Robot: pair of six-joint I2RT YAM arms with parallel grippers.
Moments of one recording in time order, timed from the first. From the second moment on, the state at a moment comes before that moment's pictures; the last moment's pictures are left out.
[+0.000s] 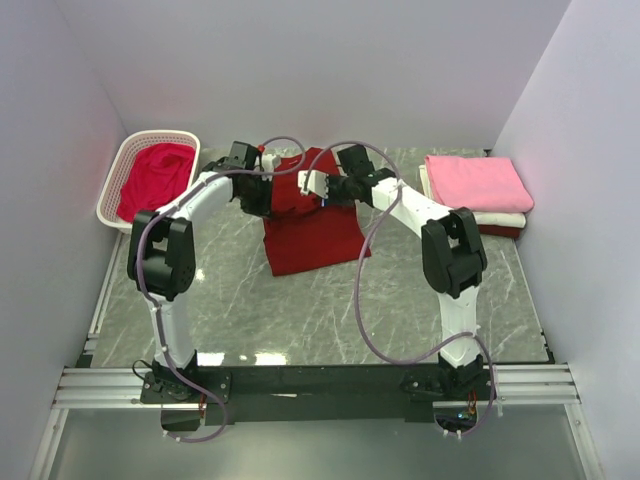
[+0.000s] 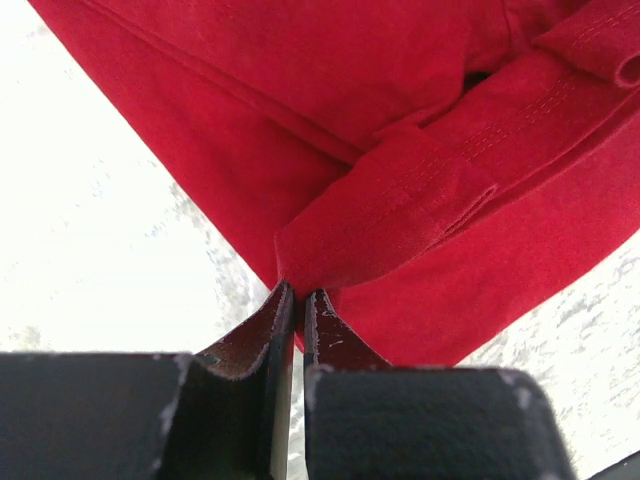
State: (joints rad) left arm -0.29 1.97 1.58 -0.64 0.26 -0.06; right arm 0.47 2.06 1.65 -0.42 -0.29 -1.10
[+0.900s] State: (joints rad) left arm -0.25 1.95 1.65 -0.55 0.00 -0.06; right arm 0.44 2.17 1.70 -0.24 -0.13 -0.88
